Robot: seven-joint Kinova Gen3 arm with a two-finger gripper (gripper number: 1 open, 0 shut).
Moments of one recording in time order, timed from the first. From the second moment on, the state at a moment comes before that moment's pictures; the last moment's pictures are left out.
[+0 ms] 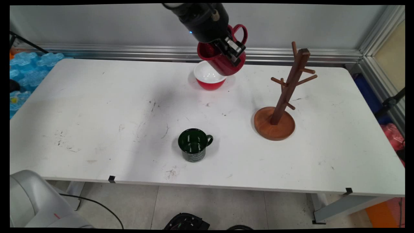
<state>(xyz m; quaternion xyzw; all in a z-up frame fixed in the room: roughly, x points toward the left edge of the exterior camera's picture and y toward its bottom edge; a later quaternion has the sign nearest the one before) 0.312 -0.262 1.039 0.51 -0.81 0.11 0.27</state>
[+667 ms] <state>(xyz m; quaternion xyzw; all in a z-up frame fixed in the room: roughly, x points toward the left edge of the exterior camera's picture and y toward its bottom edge) 0.291 -0.321 0.982 0.58 -0.79 0.12 0.17</state>
